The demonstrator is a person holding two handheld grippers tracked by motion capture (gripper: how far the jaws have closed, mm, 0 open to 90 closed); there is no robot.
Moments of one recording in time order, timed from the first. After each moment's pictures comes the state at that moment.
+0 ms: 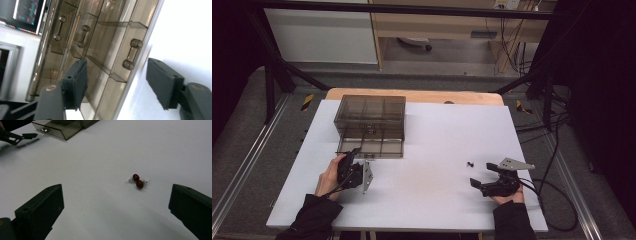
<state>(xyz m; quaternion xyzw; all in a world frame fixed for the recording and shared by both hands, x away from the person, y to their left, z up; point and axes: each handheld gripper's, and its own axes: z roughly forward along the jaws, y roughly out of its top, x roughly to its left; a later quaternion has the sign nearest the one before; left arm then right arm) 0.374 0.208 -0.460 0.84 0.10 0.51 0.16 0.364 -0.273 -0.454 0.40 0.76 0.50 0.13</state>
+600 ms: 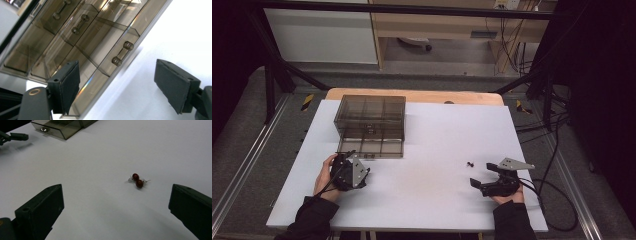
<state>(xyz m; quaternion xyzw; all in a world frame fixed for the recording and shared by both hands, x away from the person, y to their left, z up) 0.366 0.219 -0.446 0.84 0.23 0.41 0.26 0.364 -0.273 -0.455 0.40 0.76 0.49 0.12</state>
